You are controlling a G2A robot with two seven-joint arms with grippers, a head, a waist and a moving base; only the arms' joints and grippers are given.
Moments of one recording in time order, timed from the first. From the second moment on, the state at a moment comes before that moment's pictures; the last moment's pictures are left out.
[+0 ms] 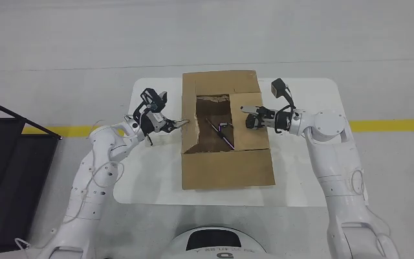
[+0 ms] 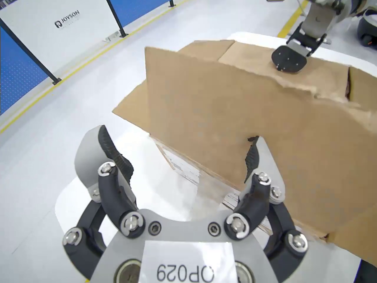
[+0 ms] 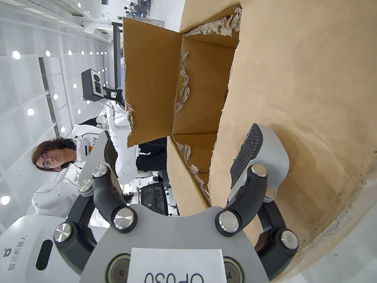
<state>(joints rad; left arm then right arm) 1.26 -1.21 -1.36 -1.50 1.40 -0.73 -0.09 -1.12 -1.24 1.47 -1.34 0.03 -0.08 1.24</state>
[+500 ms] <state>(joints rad) 1.24 -1.21 -1.30 -1.44 1.44 -0.73 -0.10 -1.12 -1.24 1.47 -1.34 0.03 -0.08 1.24</state>
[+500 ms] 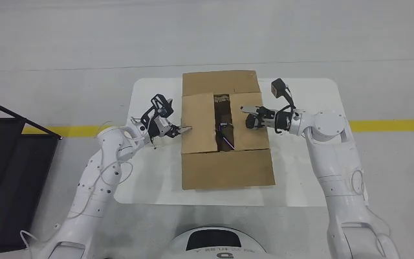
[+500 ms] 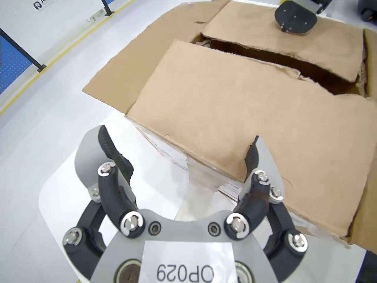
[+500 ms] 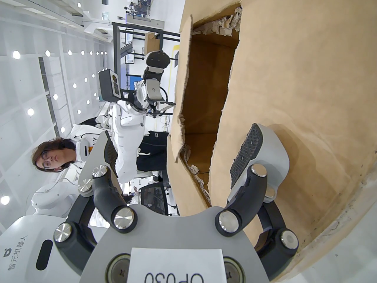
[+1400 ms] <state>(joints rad) 1.24 -1.20 -1.27 -1.46 1.42 -0.67 -0.09 -1.11 -1.23 1.45 -1.39 0.05 -0.06 1.22</state>
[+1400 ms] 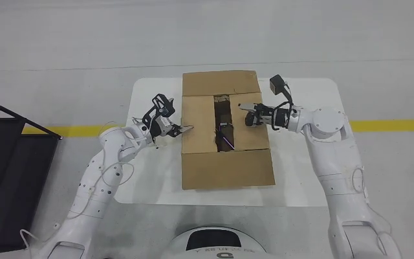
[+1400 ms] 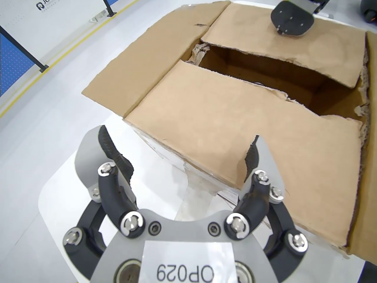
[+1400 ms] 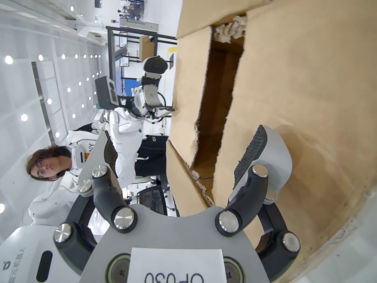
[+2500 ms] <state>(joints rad) 1.24 -1.19 -1.27 -1.46 1.40 -0.66 -0.10 -0.76 -1.23 1.38 -0.93 -0.06 -0.08 0.82</state>
